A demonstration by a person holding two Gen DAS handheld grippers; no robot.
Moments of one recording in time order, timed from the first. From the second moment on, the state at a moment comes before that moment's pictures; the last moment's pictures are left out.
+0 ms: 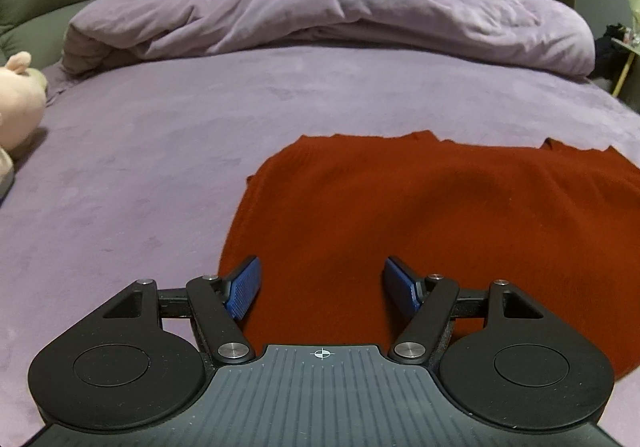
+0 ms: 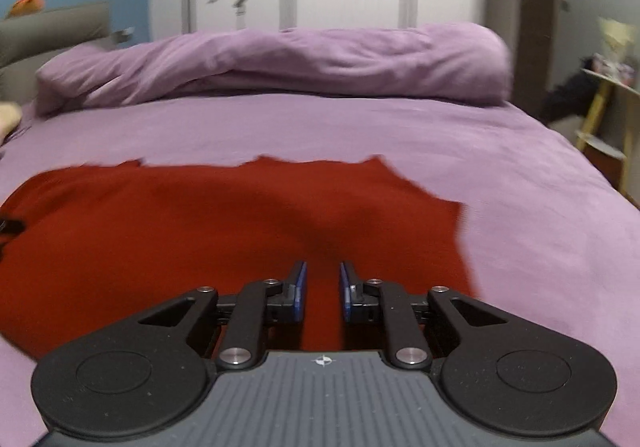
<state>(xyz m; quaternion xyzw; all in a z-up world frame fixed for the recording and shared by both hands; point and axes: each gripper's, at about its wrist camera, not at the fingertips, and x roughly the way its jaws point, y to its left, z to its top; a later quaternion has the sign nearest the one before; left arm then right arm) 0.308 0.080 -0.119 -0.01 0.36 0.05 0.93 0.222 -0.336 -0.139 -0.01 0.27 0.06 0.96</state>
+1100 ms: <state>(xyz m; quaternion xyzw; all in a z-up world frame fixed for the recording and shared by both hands) 0.205 0.172 -0.109 -0.28 0.38 0.02 0.88 0.159 -0.312 -0.088 0.03 0.26 0.09 0.96</state>
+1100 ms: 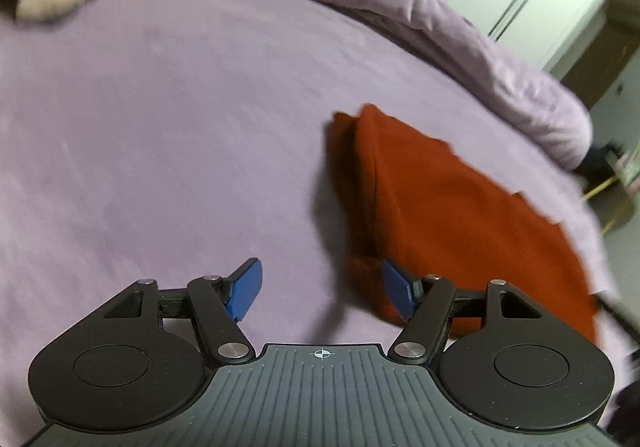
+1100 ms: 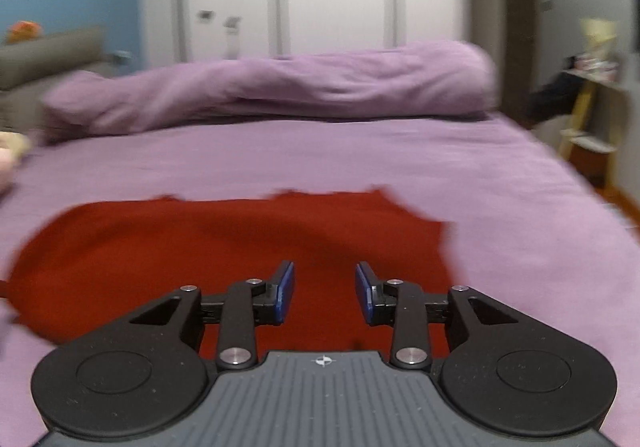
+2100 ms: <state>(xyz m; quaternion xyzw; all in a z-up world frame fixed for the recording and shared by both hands) 0.261 0.191 -0.169 -0.52 0.35 -0.02 0.78 0.167 -0.146 -0.128 0.12 0.34 0.21 0.91</state>
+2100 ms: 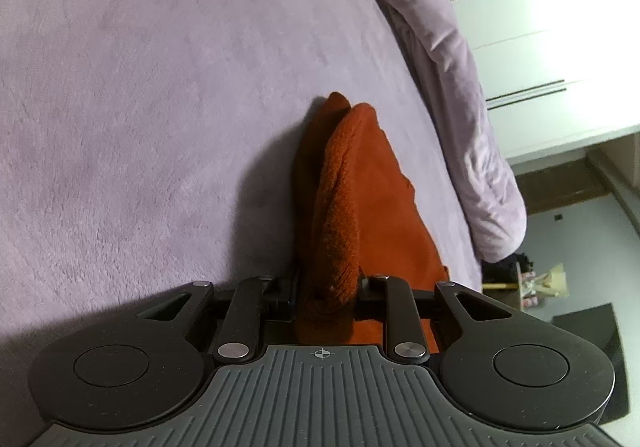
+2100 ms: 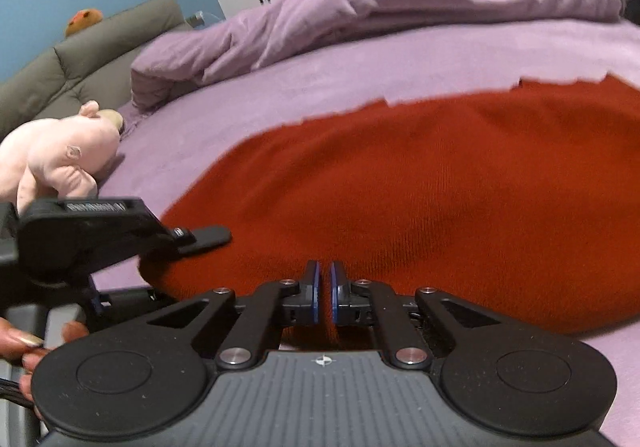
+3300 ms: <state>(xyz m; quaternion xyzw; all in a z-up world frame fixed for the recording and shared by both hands) 0.271 -0.013 -0.084 -0.13 0.35 -0.12 0.92 0.134 -0.312 -0.117 0.20 0.32 0.06 0.93</state>
